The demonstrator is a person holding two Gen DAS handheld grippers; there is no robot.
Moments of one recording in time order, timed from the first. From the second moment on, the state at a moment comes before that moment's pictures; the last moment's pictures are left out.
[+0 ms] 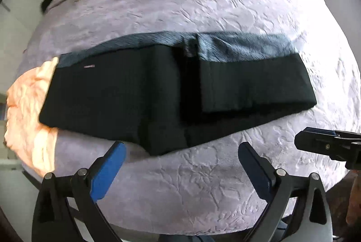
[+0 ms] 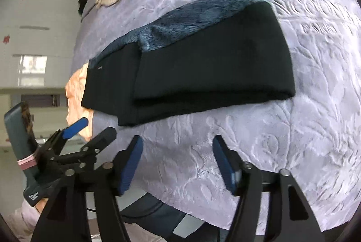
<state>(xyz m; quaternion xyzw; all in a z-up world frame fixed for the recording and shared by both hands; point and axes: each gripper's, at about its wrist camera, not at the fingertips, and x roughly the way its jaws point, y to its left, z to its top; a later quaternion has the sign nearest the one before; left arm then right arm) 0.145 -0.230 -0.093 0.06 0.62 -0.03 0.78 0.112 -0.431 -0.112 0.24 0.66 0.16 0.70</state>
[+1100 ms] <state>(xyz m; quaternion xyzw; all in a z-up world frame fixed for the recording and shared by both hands) 0.149 0.024 -0.140 -0.01 0.64 -0.06 0.76 0.092 -0.235 -0.116 0.15 0.68 0.03 0.71</state>
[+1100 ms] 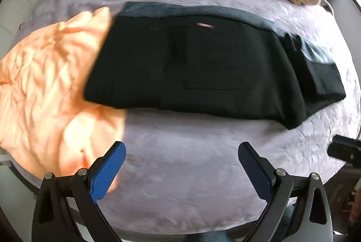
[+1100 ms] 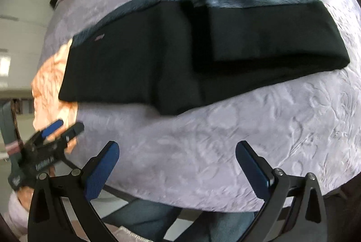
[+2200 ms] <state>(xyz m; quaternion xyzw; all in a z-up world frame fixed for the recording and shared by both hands) 0.190 0.086 -0.195 -0.32 0.59 -0.06 0.74 0.130 -0.201 -0.130 0.07 0.73 0.08 0.68</state>
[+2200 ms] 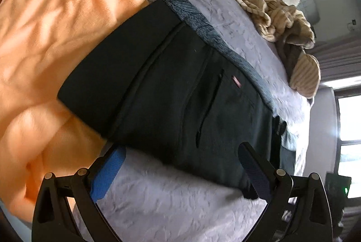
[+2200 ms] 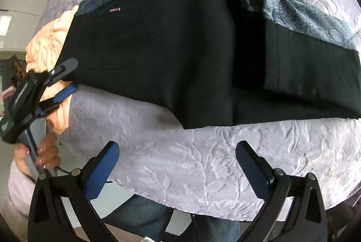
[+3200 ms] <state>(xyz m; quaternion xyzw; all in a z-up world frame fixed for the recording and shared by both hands) 0.188 -0.029 -0.171 0.16 0.50 0.02 0.85 0.296 -0.015 -0.060 -0.06 0.72 0.28 0.63</state>
